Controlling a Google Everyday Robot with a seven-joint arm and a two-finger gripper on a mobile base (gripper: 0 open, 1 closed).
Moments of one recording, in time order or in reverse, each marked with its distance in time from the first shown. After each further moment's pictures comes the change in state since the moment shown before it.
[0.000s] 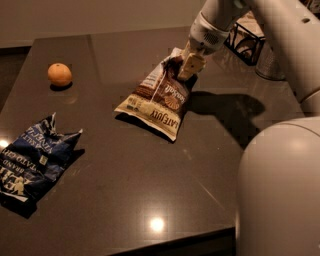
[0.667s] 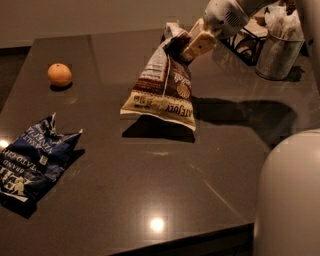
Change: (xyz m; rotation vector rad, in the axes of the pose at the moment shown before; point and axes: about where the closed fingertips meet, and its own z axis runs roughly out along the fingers) arm -0.030 0.025 -0.064 -0.030 -0.296 -0.008
